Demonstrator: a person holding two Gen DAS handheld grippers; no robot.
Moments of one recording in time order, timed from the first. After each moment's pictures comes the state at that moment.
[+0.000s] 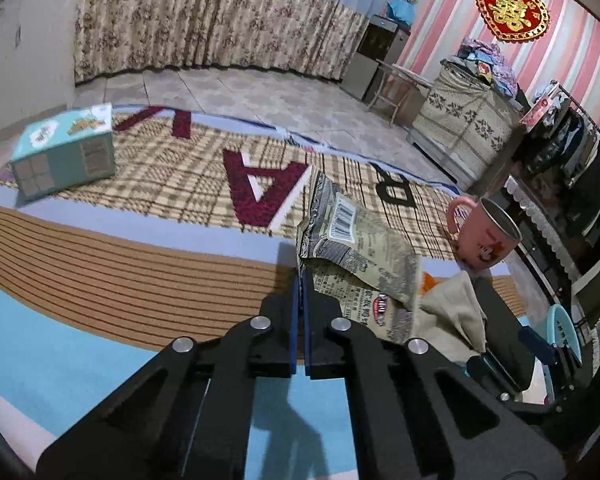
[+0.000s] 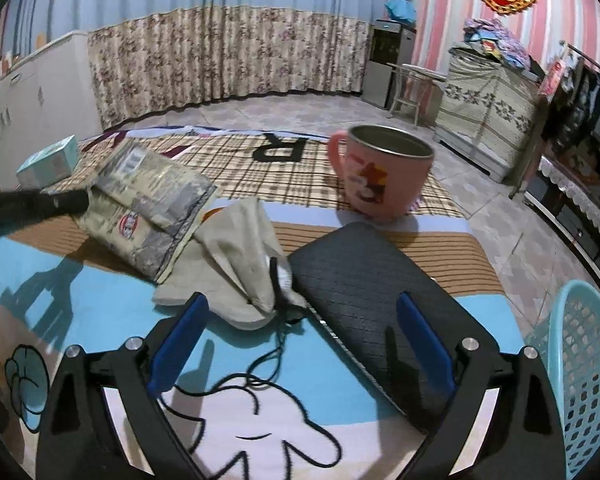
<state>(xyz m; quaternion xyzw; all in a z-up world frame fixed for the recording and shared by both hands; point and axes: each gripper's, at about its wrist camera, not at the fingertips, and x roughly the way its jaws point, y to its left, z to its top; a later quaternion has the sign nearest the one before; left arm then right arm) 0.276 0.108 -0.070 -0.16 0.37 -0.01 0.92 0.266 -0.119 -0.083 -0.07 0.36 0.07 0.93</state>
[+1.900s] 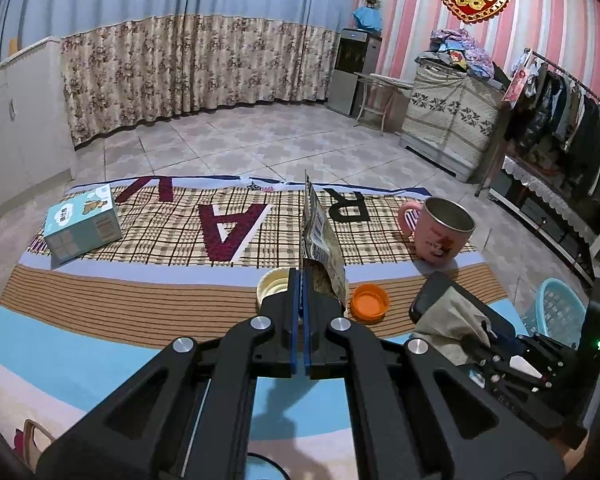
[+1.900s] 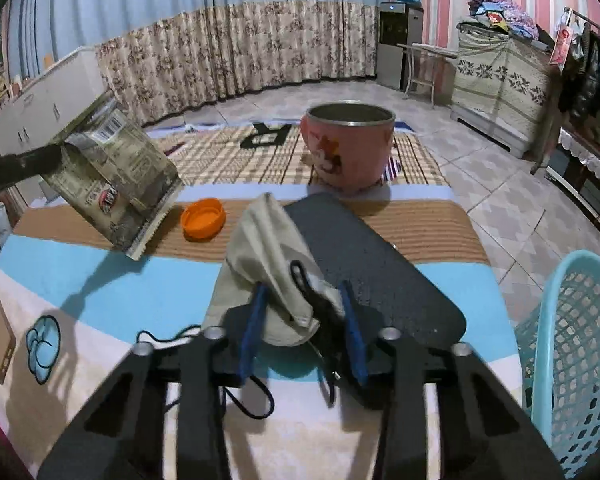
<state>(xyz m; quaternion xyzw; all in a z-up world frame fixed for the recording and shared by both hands) 0.239 0.052 -0.008 -0.07 0.33 -0.02 0.94 0.257 -0.185 -0.078 -0.01 0.37 0.11 0.92</state>
